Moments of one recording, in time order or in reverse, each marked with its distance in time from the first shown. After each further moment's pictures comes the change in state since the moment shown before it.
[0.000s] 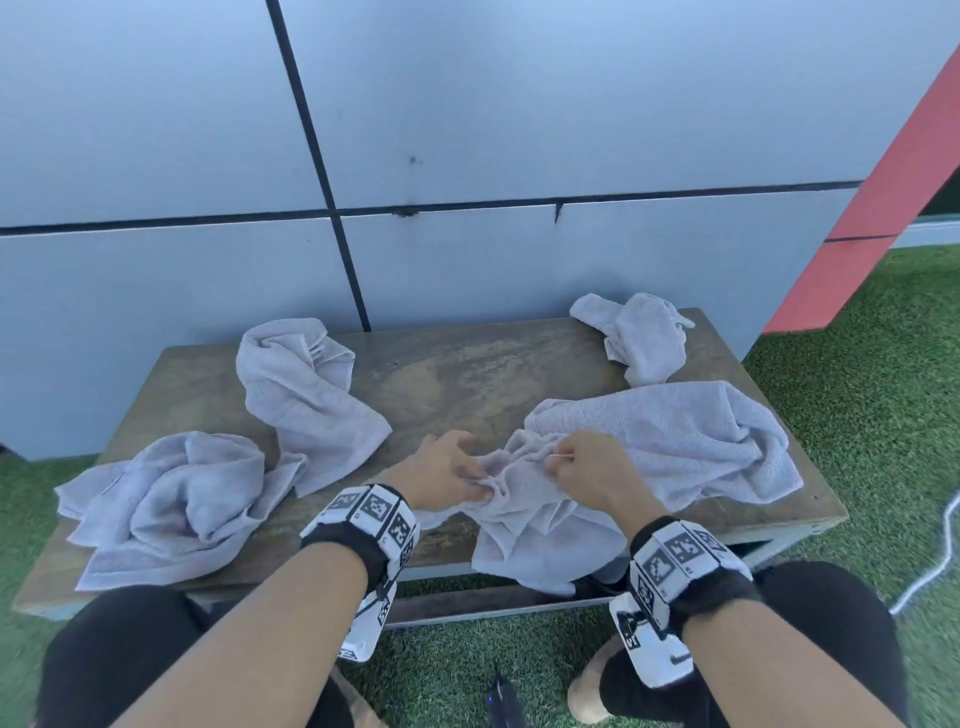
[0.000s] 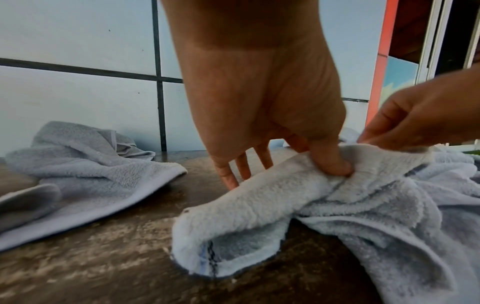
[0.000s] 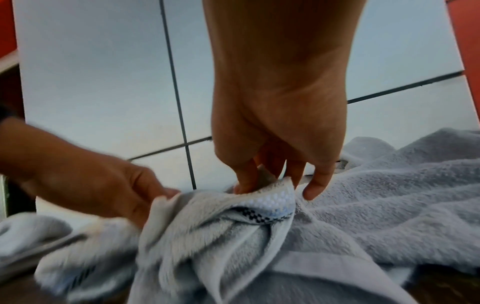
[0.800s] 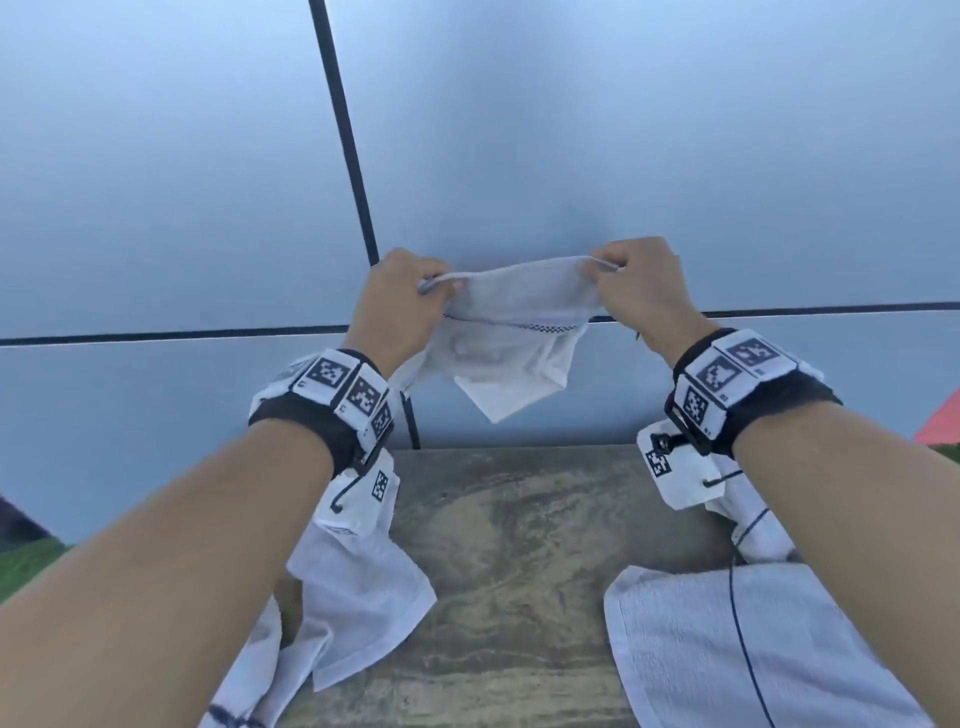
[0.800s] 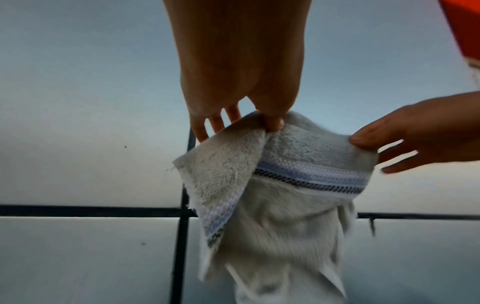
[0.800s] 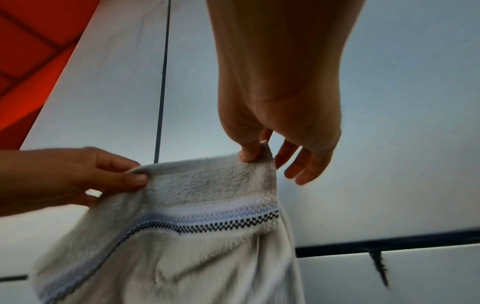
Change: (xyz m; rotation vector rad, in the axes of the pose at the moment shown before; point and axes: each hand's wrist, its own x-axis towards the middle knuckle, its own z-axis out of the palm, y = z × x) left_hand 0.068 -0.001 -0.297 0.042 1.022 0.103; right_hand 0.230 -0.170 -0.189 0.386 0.519 -0.297
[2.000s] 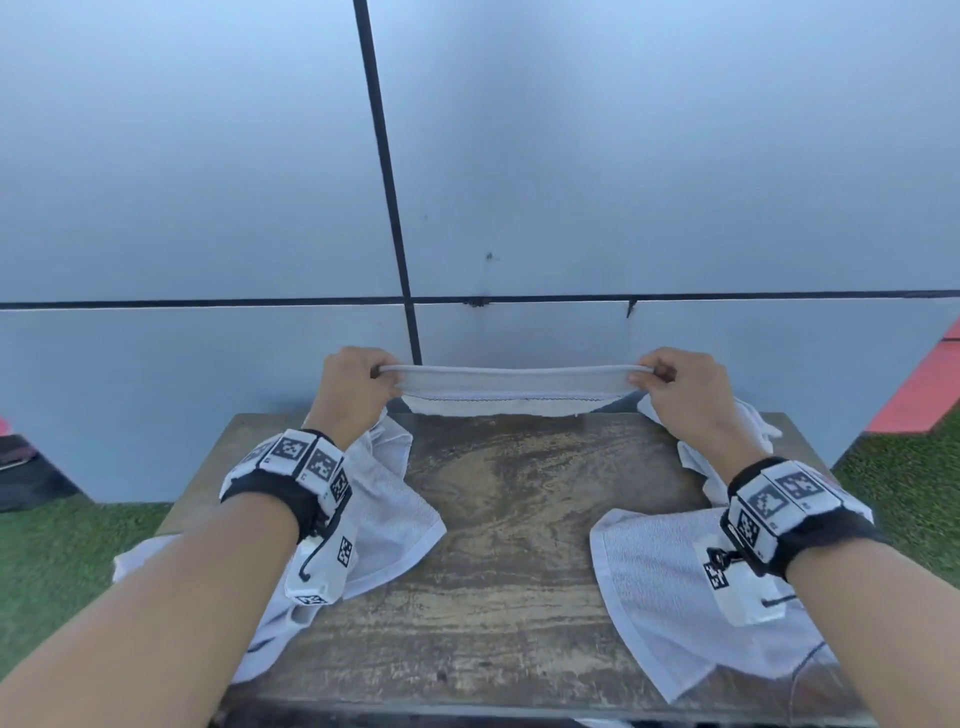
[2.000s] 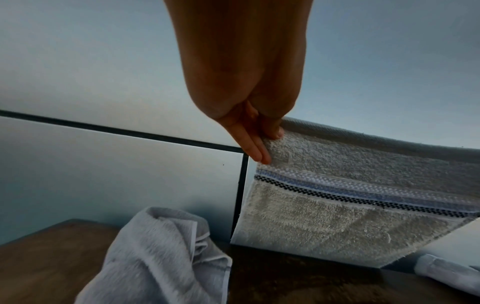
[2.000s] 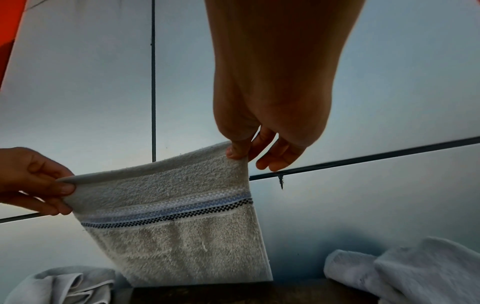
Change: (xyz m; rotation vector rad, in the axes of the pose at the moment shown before) left_hand -0.132 -0.058 -0.018 -0.200 -0.051 -0.270; right_hand -0.137 0.067 -0.041 -0.150 -0.063 0.035
